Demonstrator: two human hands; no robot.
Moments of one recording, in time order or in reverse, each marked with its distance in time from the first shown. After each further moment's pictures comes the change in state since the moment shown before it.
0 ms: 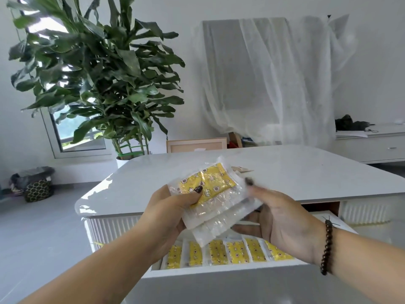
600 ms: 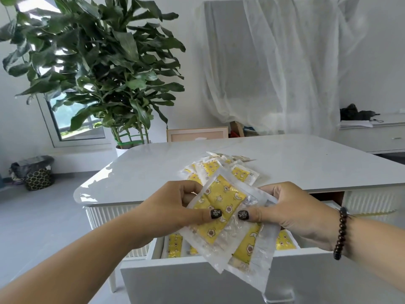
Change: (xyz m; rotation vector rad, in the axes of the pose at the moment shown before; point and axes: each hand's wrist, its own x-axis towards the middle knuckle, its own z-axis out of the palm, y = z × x) left_hand 0.006 0.006 -0.019 0.670 -0.361 0.016; right_hand -0.005 -0.004 -0.008 -0.584 0.016 0.019
